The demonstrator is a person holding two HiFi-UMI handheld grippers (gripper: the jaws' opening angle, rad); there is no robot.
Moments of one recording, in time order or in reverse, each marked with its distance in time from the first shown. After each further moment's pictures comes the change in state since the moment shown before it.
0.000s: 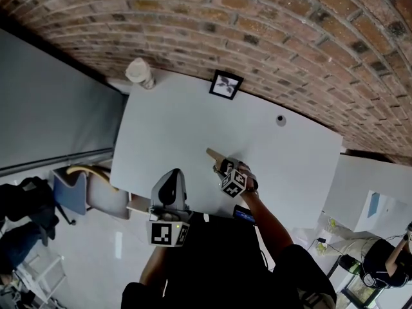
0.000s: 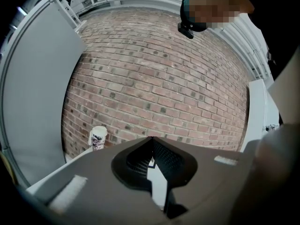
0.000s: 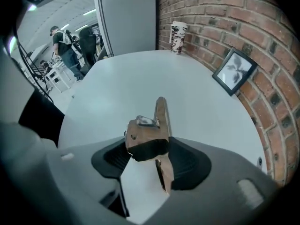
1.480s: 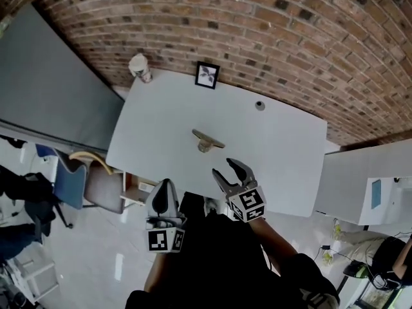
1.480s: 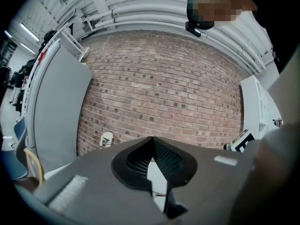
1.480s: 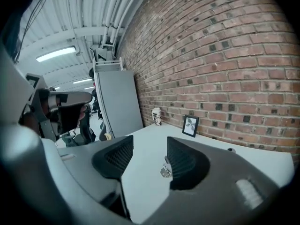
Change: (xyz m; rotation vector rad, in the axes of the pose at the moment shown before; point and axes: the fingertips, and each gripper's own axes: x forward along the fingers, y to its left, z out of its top) left arm -0.176 -0.109 -0.022 0.056 -0.124 0.099; right arm -0.297 0.071 0.022 0.372 -0.799 -0.129
